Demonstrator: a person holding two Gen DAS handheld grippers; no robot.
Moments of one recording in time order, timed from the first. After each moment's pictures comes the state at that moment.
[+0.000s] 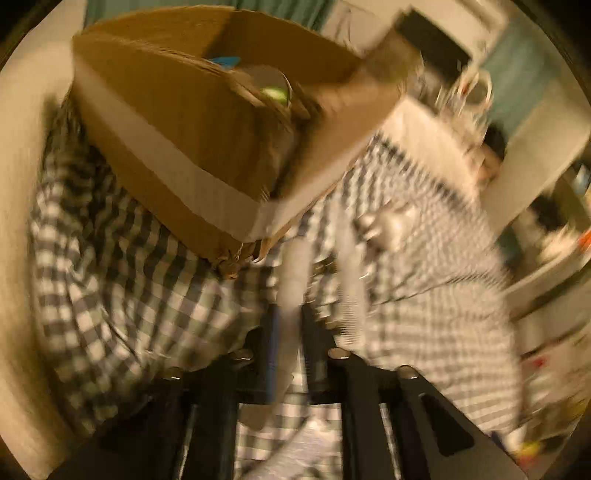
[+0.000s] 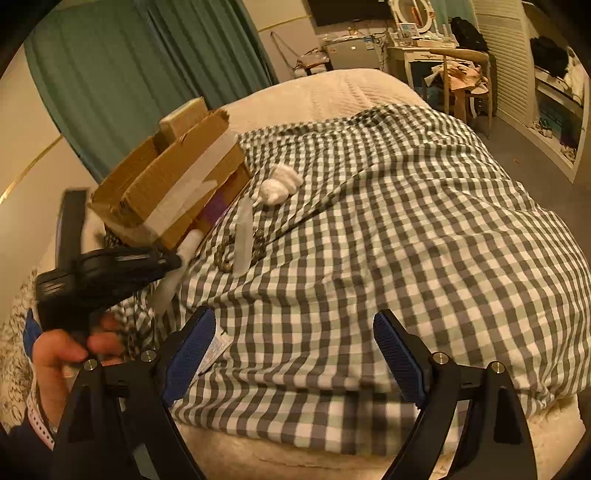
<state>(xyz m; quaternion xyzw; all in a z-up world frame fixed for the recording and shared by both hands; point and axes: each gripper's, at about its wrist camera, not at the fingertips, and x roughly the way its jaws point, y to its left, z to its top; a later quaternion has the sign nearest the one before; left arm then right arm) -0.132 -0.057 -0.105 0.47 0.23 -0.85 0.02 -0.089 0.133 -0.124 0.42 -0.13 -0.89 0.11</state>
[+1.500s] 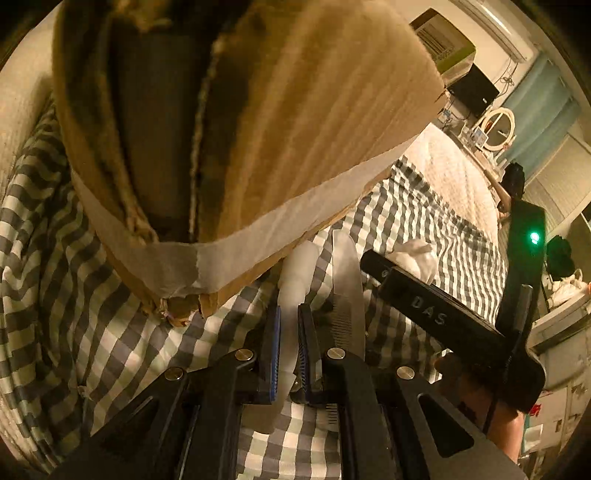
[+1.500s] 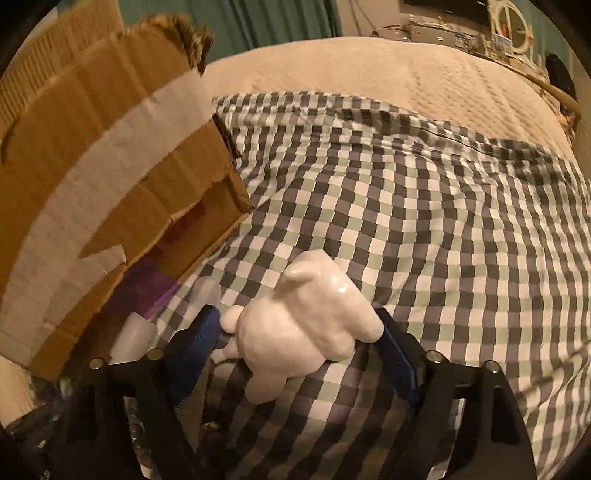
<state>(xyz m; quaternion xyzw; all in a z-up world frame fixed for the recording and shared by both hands) -0.182 -0.034 -0.141 0.43 0.25 -0.86 0.08 -0.342 0.042 -0.204 0.46 0.00 -0.86 0.21</state>
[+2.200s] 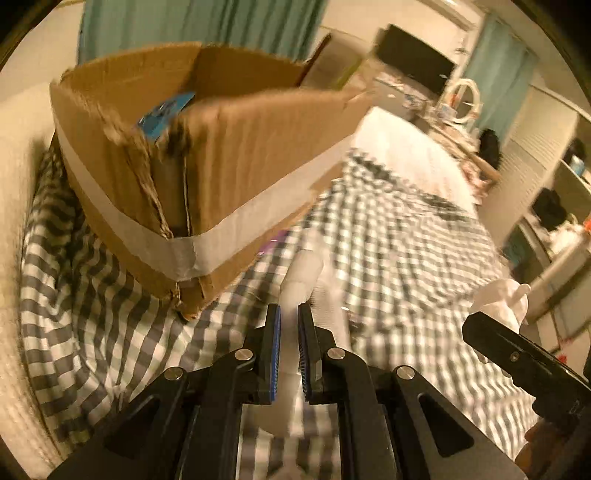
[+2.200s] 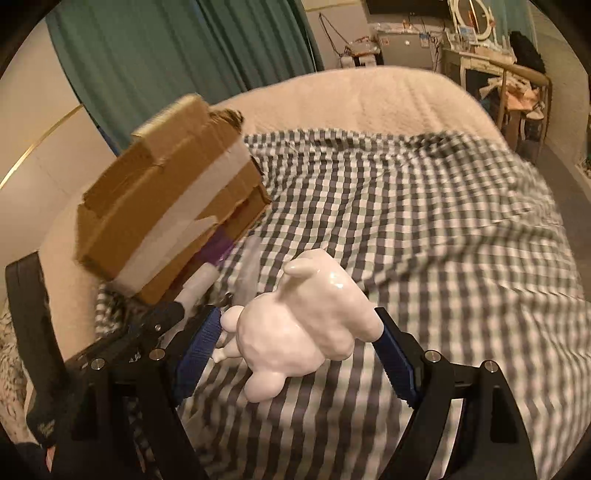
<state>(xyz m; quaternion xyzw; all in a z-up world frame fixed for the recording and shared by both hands) -0.146 -0.021 -0.102 0.41 0.17 -0.90 0.03 -0.206 0.111 -0.115 0.44 -0.07 -0.88 0.19</state>
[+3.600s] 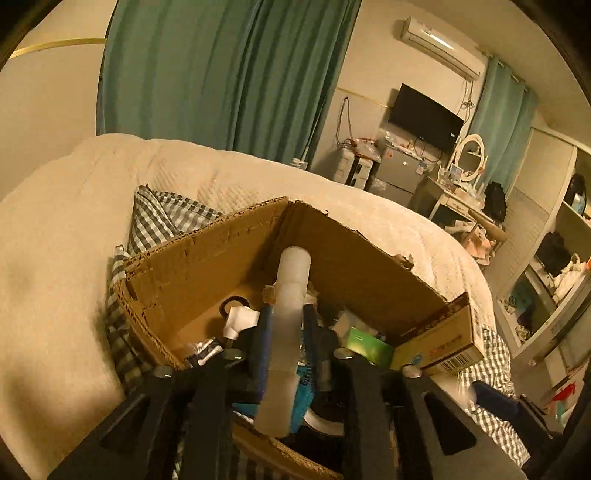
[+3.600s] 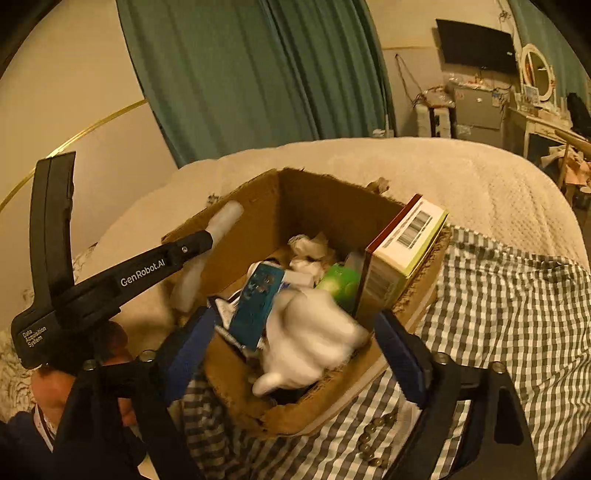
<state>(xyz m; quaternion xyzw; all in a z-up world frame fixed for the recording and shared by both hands) -0.226 -0.191 -0.004 0.31 0.15 -0.94 0.07 -0.279 -0.074 -0.056 0.35 -0.04 -0.89 0.28</state>
